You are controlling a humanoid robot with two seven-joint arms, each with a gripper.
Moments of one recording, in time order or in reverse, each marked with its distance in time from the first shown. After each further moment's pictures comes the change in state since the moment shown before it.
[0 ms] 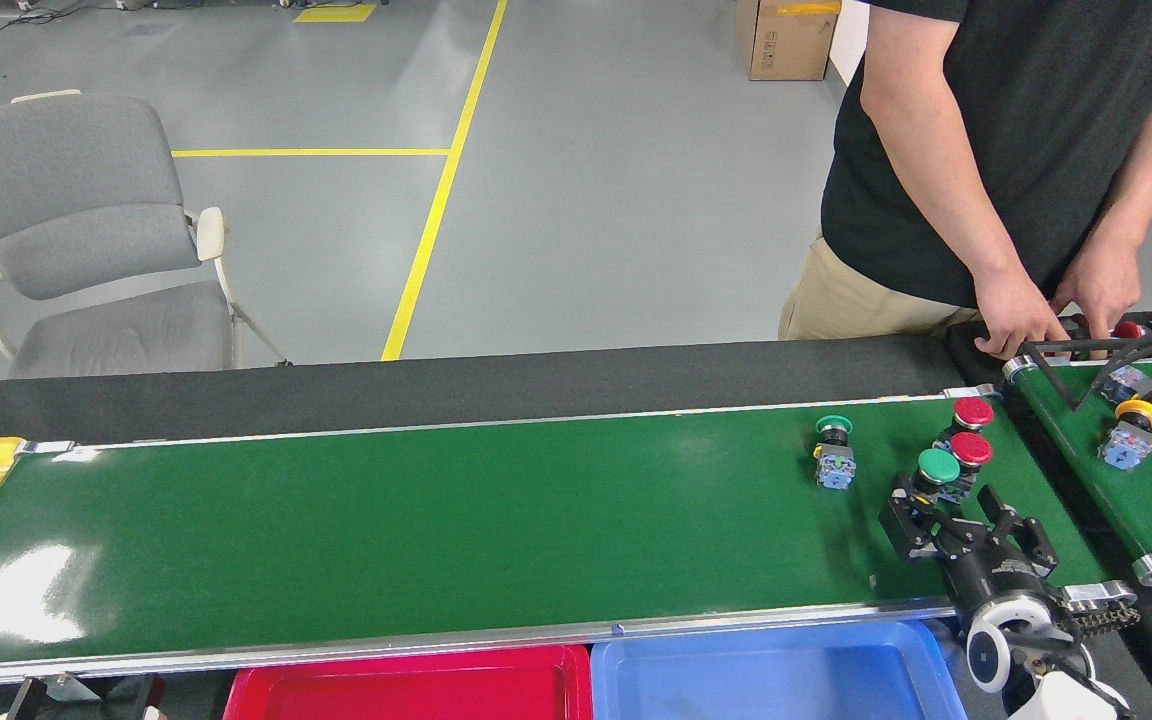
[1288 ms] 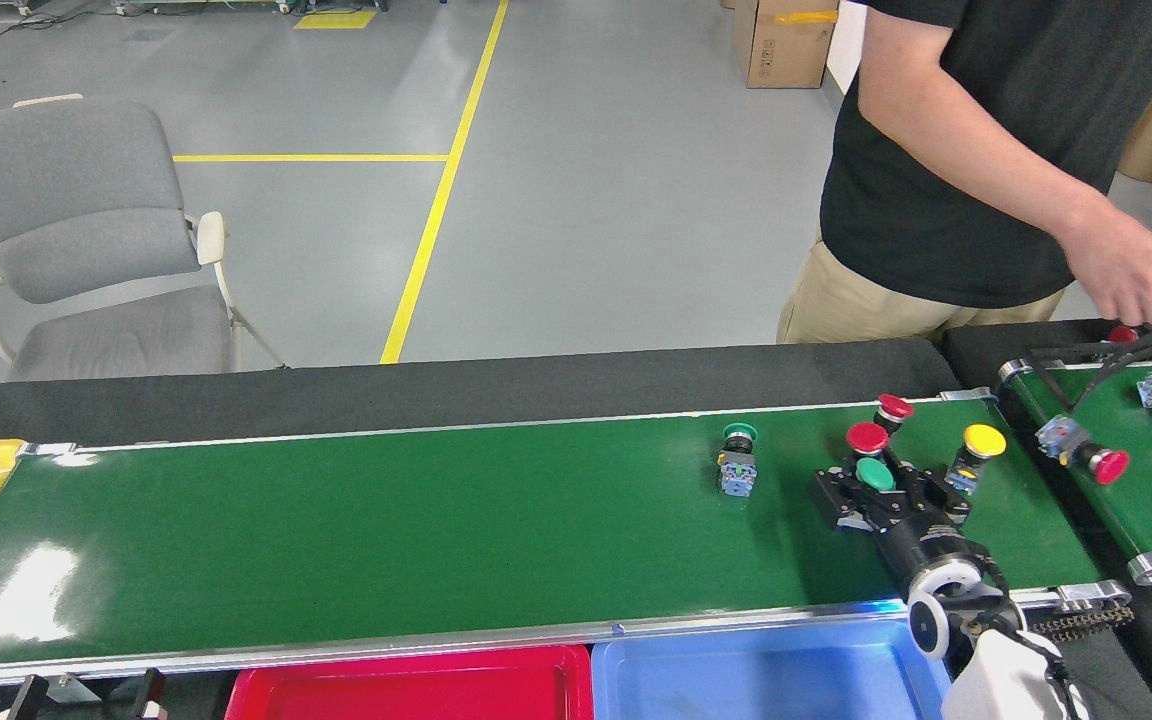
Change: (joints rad) left arm -0.011 0.001 0.008 0.030 -0.002 -0.002 -0.001; right arm 0.016 0.018 0.269 -0.119 -0.008 -0.014 0.008
